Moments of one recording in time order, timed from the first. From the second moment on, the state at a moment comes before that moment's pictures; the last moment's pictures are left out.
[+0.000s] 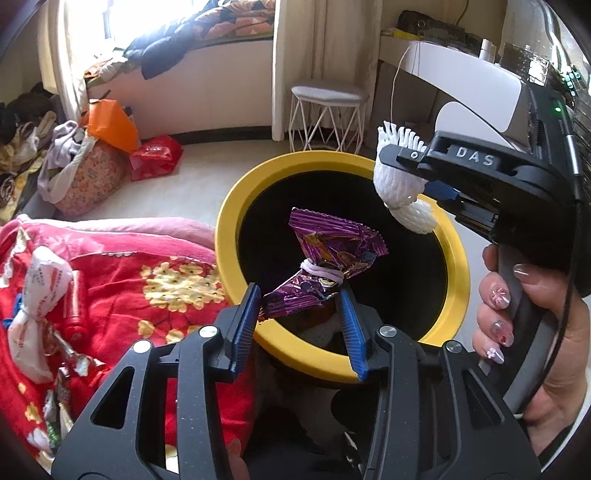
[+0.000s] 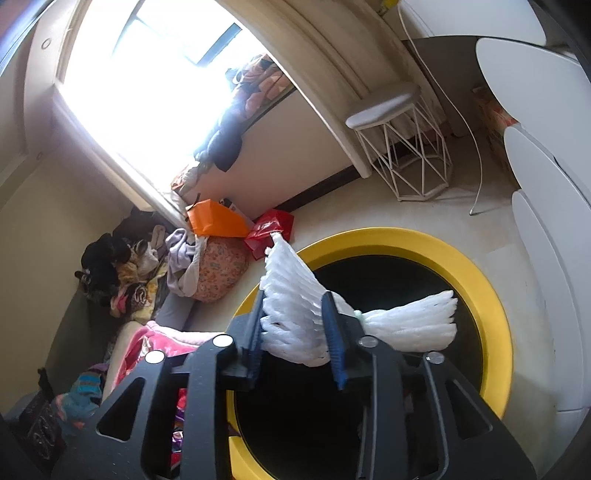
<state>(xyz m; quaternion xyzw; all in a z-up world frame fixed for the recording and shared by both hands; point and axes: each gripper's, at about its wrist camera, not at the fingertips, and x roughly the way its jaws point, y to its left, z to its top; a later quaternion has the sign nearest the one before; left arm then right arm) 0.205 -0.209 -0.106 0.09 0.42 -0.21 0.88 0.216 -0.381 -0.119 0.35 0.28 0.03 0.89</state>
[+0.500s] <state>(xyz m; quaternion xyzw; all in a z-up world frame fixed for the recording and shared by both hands) 0.193 -0.191 -0.087 0.05 0.38 -0.19 0.90 0.217 -0.386 -0.120 0.35 0.28 0.01 0.90</state>
